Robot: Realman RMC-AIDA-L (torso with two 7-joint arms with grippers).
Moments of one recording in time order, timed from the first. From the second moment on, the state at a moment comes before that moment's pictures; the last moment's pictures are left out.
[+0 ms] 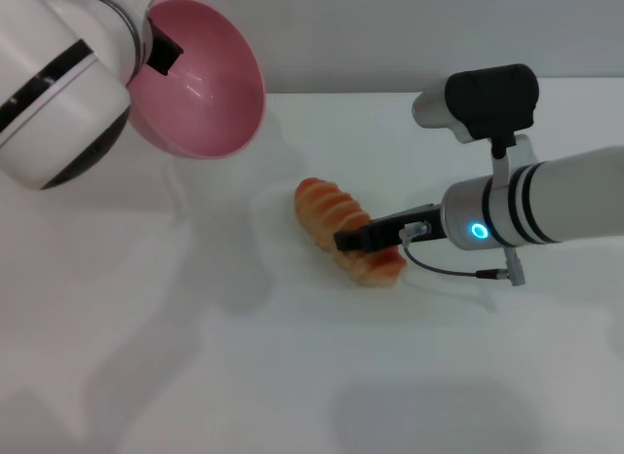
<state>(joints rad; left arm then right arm) -0.60 -2.06 1.90 1.50 0.33 -1.11 -0.18 0.60 2.07 -1.79 -0.95 0.95 0.77 -0.31</state>
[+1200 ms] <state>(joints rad) -0.60 -2.07 1.99 1.37 -0.08 -0.94 -0.21 0.30 2.08 -1.72 -1.65 0.65 0.92 -0.13</state>
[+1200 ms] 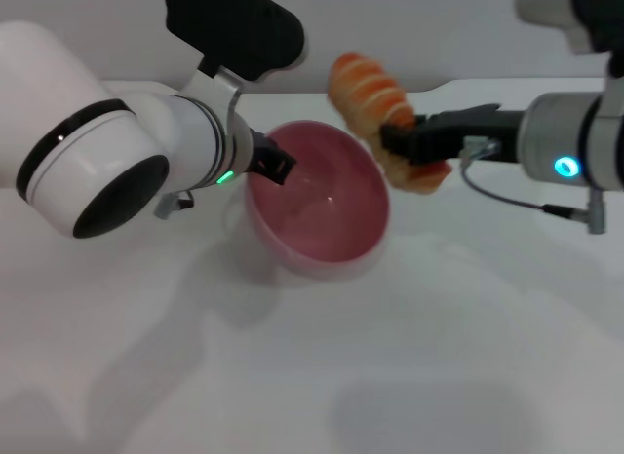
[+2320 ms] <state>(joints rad) -0.61 -2.07 1.98 1.33 -0.11 -0.89 -0.21 0.32 2.07 -1.81 -1.61 0.64 0.88 -0.11</state>
